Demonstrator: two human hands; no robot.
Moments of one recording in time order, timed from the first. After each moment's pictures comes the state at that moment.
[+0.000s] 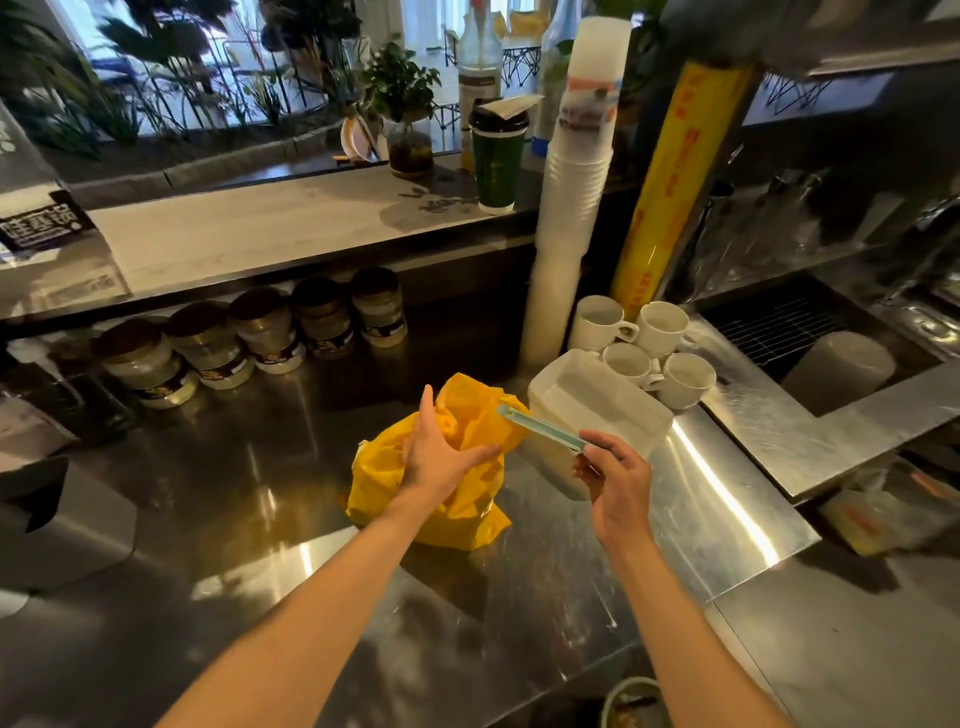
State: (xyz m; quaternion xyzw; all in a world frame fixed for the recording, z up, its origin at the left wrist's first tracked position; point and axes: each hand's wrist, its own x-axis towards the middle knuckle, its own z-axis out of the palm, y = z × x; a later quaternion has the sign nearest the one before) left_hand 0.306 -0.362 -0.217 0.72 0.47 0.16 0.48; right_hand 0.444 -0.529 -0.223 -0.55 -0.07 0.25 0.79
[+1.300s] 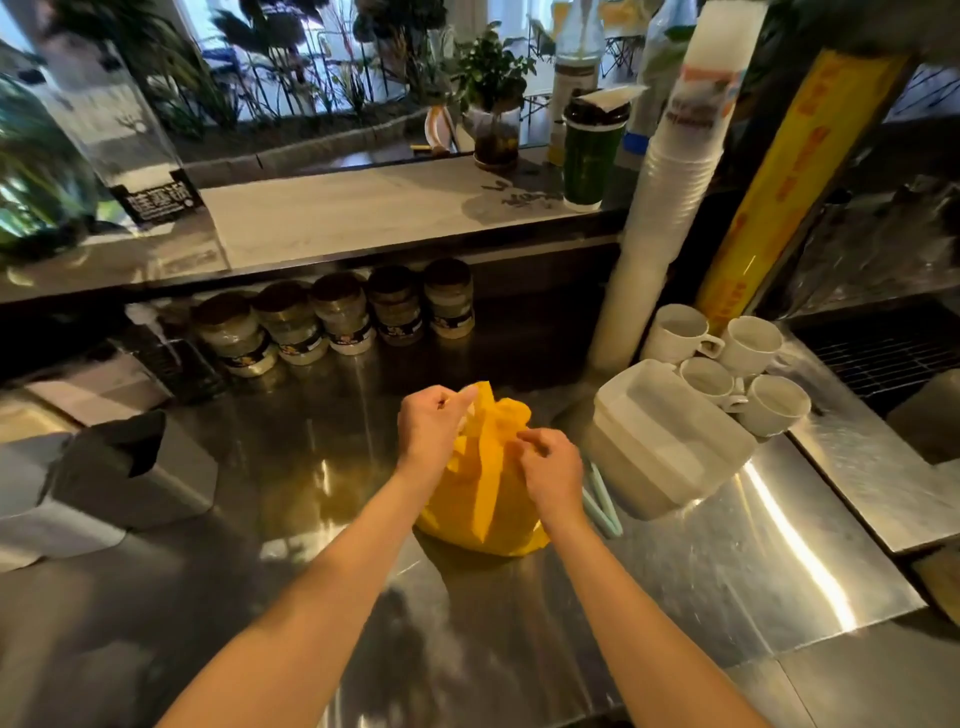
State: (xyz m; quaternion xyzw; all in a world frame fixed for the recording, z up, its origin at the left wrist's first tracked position) left_hand 0.262 -0.316 -0.183 0.64 0.52 0.31 0.47; right_hand 0.368 -0.418 -0.234 -0.79 -0.24 0.27 0.49
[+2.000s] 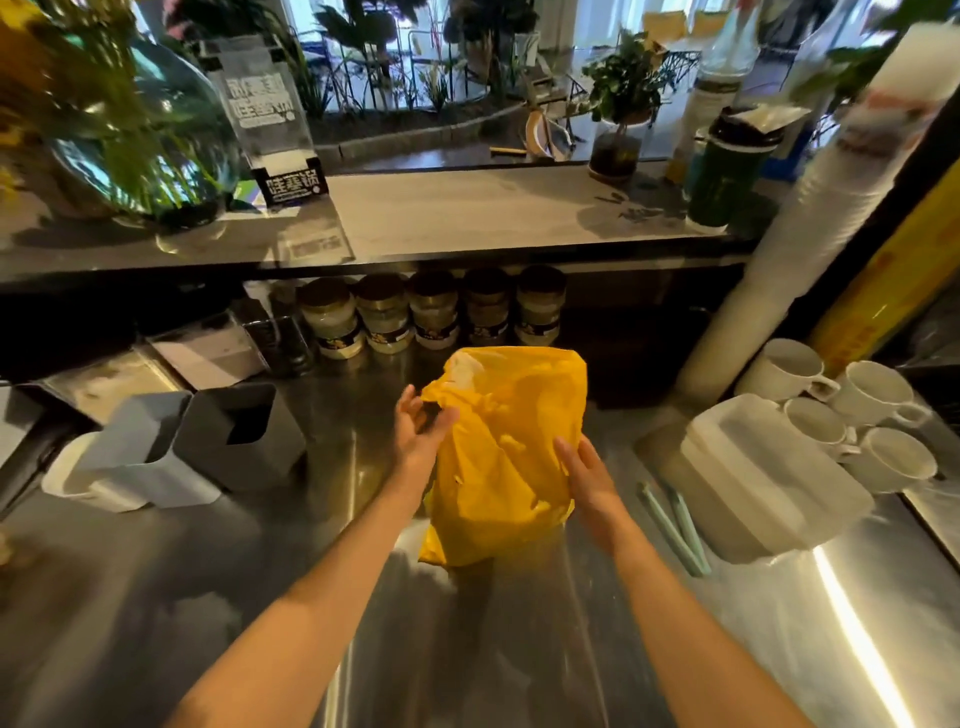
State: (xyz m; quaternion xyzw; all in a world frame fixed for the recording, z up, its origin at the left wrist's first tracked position) left_hand 0.130 -0.261 -0.207 0.48 0.51 0.38 0.60; right_hand 0.333 -0.362 -0.260 -0.66 -0.23 0.50 0.52
